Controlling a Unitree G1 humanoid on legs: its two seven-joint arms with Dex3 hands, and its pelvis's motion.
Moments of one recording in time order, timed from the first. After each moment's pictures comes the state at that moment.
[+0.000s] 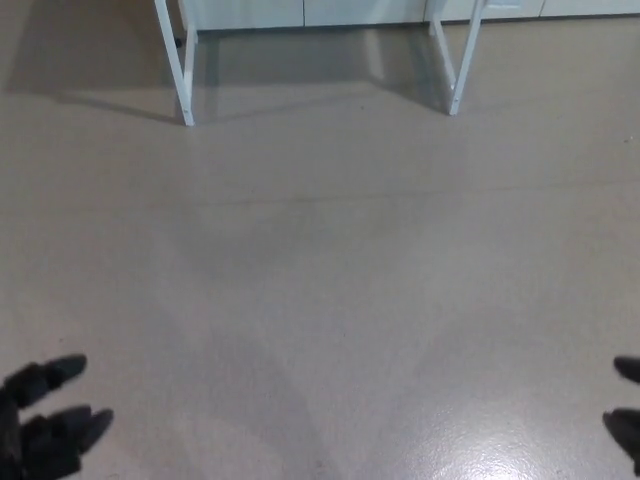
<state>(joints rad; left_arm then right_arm) 0.04 0.36 0.24 0.54 -0.11 0.04 -0.23 0.13 -0.32 -0.23 0.33 0.00 0.06 0.17</state>
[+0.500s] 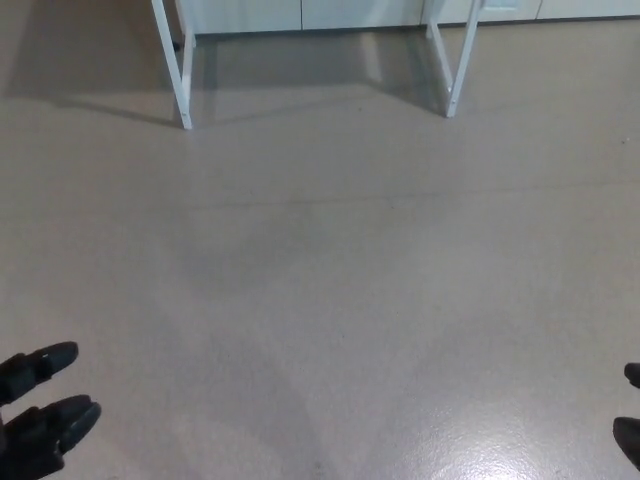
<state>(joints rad) 0.10 0.38 0.27 0.45 -0.21 0.12 -0.36 0.23 -0.31 -0.26 0.23 0.11 0.12 0.24</state>
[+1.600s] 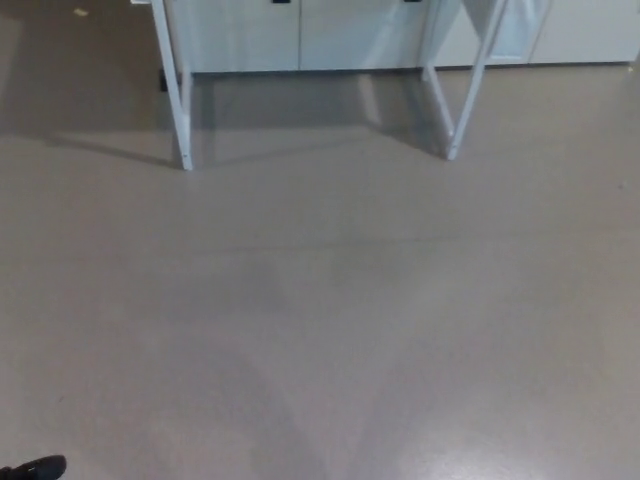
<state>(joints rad) 0.32 0.40 0.26 0.41 -0.22 0.13 -0.40 0.46 -0.29 -0.20 0.25 0.11 0.03 0.28</state>
